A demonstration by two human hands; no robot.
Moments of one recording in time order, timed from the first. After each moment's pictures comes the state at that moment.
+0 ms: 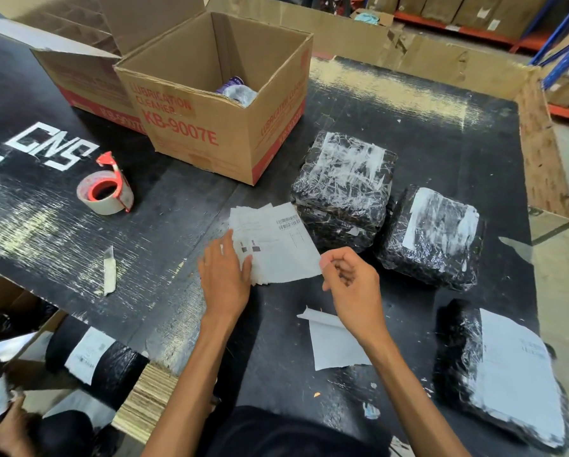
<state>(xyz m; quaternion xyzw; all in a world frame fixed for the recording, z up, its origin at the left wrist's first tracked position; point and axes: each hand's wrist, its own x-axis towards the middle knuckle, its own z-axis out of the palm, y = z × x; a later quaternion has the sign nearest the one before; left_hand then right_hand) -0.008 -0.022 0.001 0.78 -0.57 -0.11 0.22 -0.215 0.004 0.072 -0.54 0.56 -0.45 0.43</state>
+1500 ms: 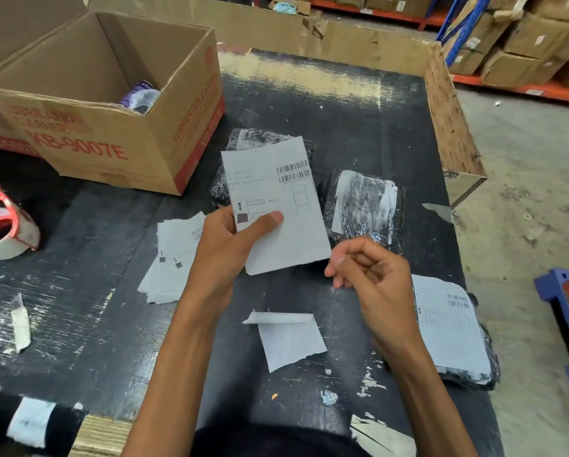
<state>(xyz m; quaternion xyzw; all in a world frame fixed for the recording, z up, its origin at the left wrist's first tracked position) -0.111 -0.030 0.149 0.49 -0.42 -0.60 0.47 -0.296 0.040 0.134 -0.47 0.52 -0.56 0.44</state>
